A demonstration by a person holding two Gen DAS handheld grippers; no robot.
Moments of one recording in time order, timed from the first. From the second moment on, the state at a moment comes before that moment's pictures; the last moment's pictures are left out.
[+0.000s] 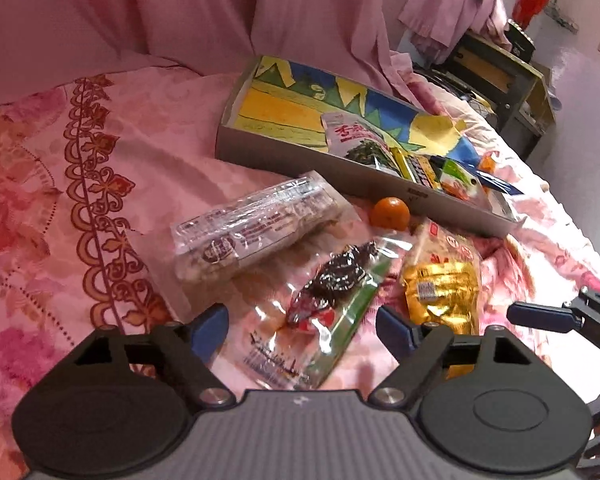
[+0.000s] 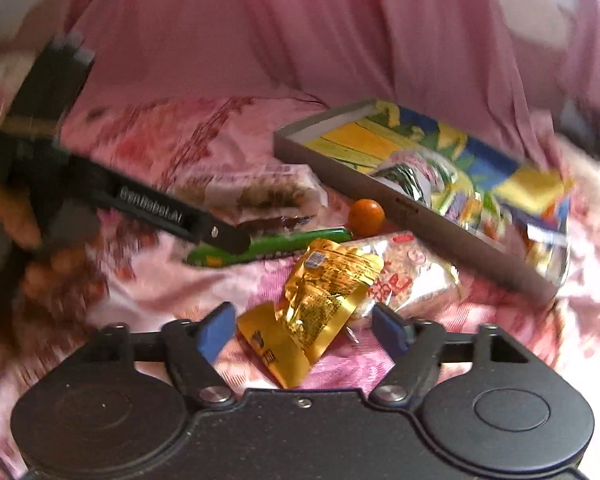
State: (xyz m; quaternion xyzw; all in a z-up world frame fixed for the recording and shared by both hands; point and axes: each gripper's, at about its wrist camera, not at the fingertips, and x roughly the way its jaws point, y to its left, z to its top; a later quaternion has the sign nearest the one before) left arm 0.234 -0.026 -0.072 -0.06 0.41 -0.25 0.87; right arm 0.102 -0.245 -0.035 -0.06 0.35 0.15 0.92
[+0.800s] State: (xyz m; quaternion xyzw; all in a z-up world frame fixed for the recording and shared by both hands) left arm 0.236 -0.043 -0.067 -0.08 0.46 -0.25 0.85; right arm 0.131 -0.278 -0.057 0.14 0.43 0.12 0.88
